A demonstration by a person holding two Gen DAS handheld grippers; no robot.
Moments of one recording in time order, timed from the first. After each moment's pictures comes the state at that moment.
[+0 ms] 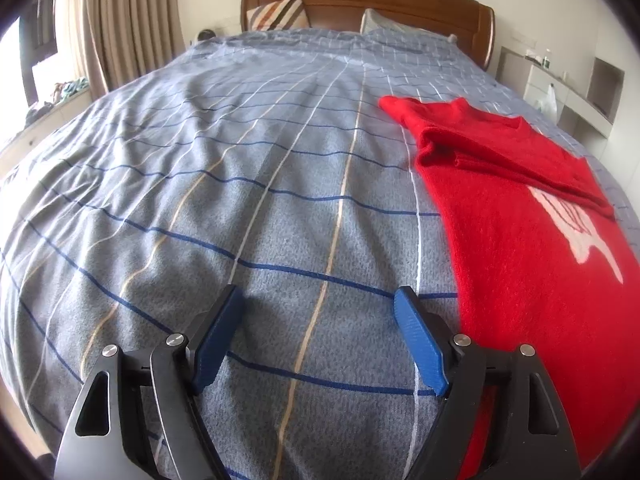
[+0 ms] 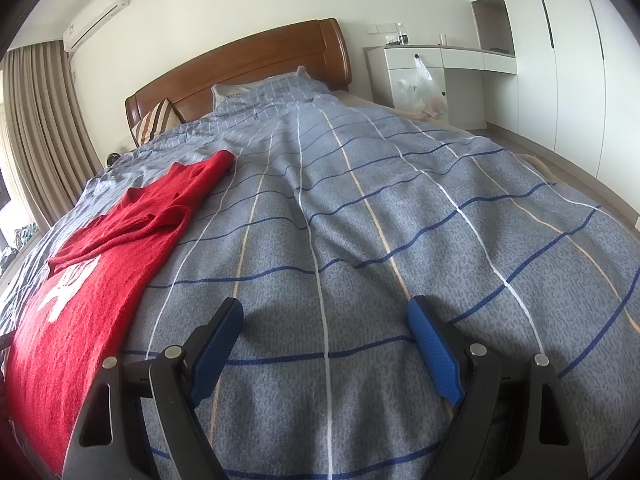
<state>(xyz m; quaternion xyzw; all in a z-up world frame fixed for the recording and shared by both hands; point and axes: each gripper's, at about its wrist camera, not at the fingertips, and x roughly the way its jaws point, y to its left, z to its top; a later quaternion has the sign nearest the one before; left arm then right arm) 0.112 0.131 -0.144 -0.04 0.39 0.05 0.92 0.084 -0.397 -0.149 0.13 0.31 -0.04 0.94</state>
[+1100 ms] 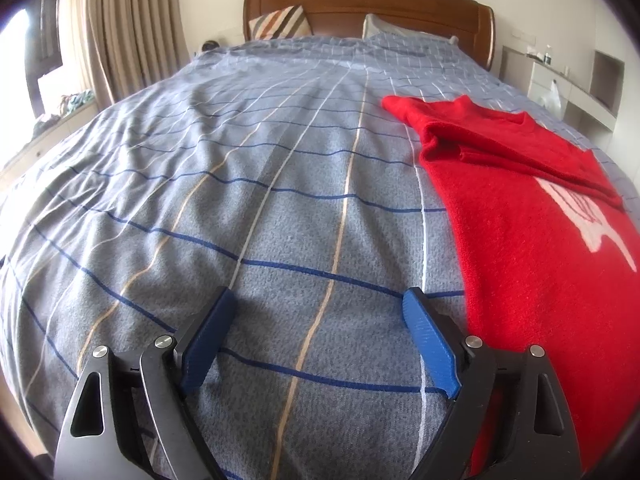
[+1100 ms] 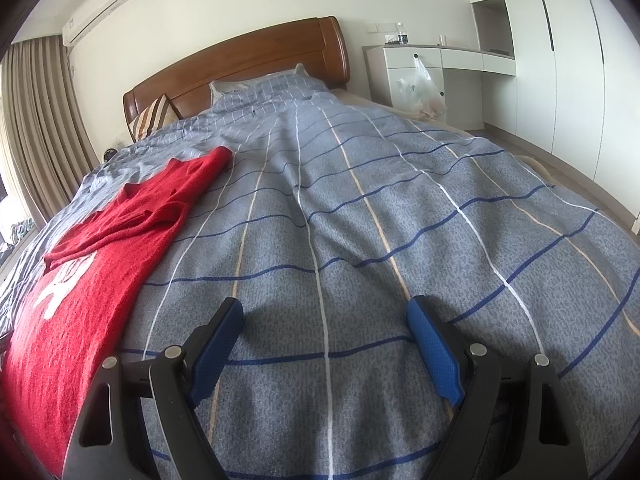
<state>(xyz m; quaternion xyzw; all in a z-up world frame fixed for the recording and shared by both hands) 0.109 0.127 -0.151 -0.02 0.37 0.06 0.93 0.091 -0.390 -0.143 0.11 0.34 -0.06 0.93</state>
